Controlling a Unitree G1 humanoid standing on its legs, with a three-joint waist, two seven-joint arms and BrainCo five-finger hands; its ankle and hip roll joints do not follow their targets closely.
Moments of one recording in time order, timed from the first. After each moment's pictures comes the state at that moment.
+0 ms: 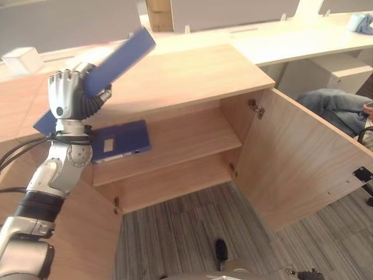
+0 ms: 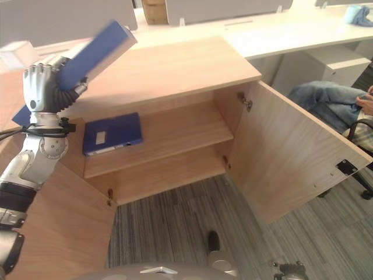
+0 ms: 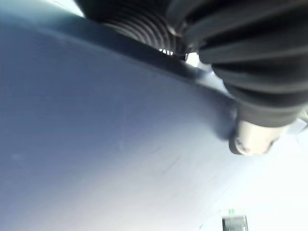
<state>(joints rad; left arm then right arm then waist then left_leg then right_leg) -0.42 0.77 -0.11 0.16 0.46 -0.10 0.45 -0.01 -0.31 0.04 1.33 0.22 0.00 -0.12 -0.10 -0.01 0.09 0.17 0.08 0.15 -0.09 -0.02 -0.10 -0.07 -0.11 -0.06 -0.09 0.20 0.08</state>
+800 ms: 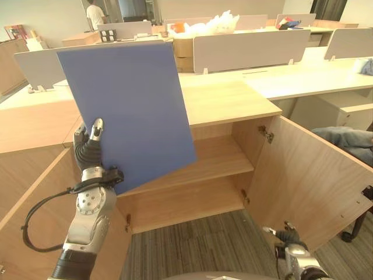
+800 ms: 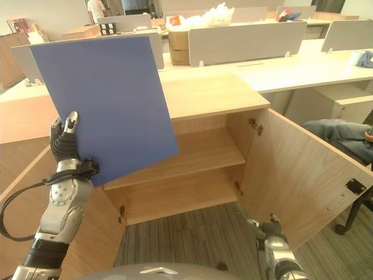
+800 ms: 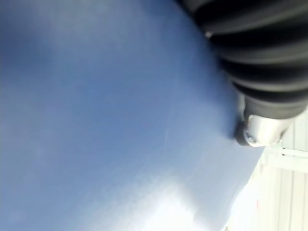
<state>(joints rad) 0.03 0.38 -0.02 -0.17 -0.51 -0.22 0.20 -0.09 -0.29 0.12 0.93 0.33 0.00 -0.08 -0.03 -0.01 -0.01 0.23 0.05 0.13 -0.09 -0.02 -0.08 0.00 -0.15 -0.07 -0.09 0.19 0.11</state>
